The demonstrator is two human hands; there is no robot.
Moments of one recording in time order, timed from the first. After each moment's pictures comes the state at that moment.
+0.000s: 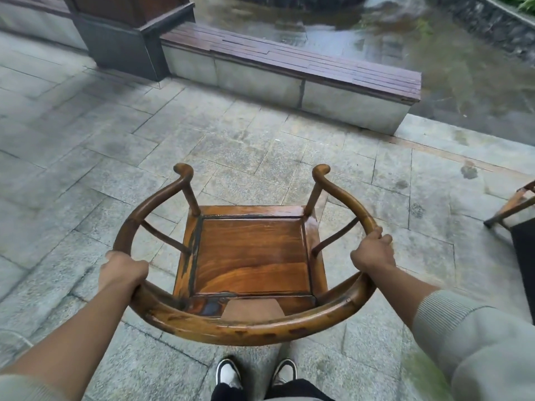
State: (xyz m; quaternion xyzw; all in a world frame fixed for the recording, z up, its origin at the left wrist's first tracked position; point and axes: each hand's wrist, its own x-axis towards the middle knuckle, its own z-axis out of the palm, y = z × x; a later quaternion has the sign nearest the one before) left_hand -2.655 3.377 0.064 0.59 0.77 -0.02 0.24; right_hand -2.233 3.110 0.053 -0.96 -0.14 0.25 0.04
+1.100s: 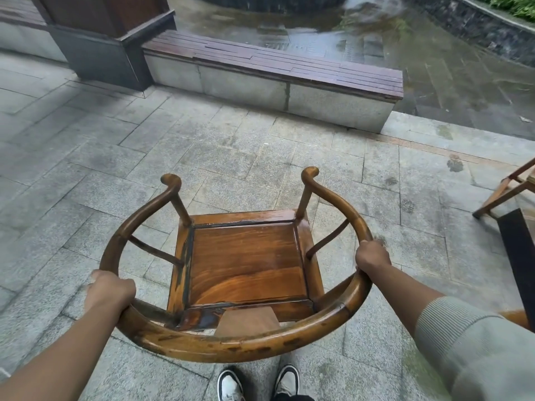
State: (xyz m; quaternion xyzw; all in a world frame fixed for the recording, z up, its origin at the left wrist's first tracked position) left_hand -2.641 3.370 0.062 0.58 0.77 -0.03 0.25; right_hand -2.209 3.087 0.051 -0.94 0.00 0.27 0.19
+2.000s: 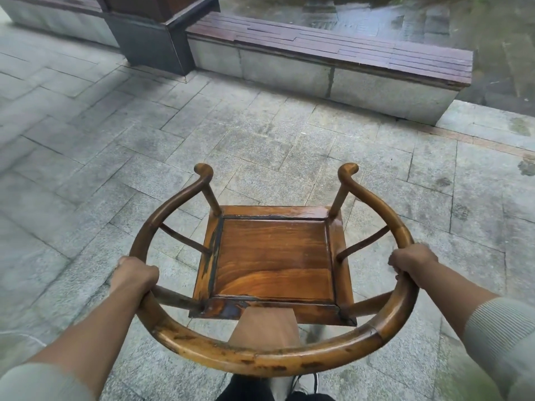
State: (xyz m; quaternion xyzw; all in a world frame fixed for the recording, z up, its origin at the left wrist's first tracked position) left_hand -2.637 3.409 0.051 0.55 0.80 -0.07 0.23; right_hand -2.153 3.119 0.035 -0.93 0.01 0.31 0.18
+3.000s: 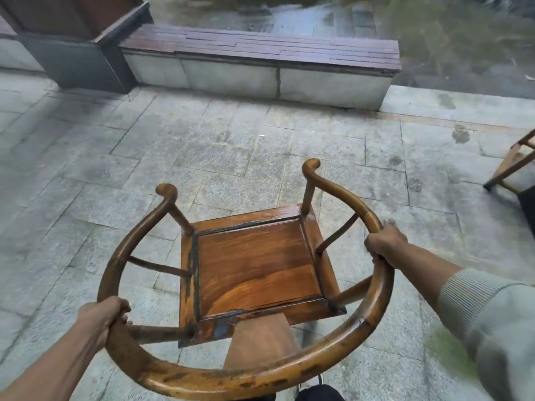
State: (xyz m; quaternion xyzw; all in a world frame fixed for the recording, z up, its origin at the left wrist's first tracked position) left_hand -2.656 3.444 0.013 0.39 0.79 0.04 0.48; right_hand -2.162 3.106 0.040 -0.94 0.04 0.29 0.19
